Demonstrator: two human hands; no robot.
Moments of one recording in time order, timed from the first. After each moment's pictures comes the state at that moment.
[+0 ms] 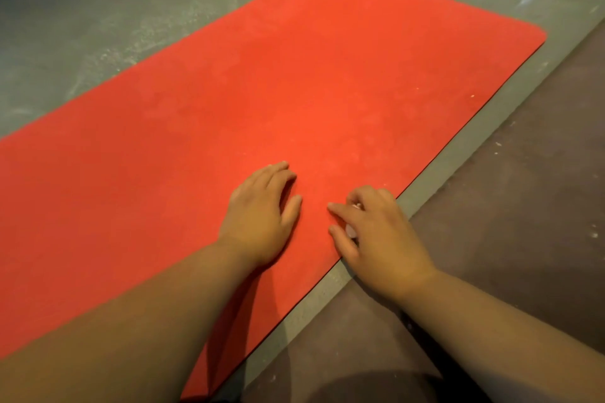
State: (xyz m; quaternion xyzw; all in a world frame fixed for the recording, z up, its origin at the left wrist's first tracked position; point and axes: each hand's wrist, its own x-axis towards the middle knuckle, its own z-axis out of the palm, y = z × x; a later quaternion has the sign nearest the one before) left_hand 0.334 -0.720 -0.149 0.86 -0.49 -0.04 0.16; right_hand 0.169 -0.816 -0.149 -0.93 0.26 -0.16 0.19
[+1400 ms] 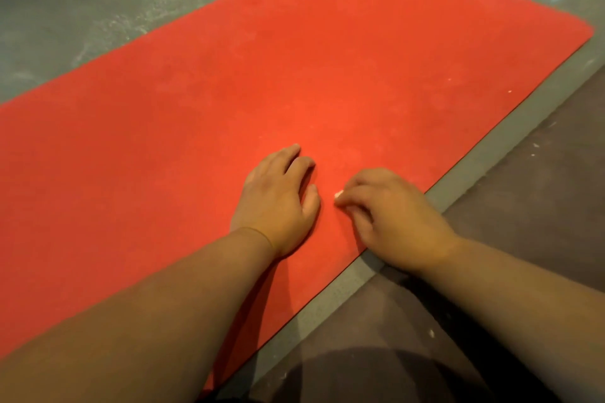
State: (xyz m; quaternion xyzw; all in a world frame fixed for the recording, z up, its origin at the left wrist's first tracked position) left_hand 0.339 -0.719 -0.160 0.86 -0.47 -0.01 0.17; right_hand 0.193 -0.836 -0.137 -0.96 0.14 -0.13 0.21
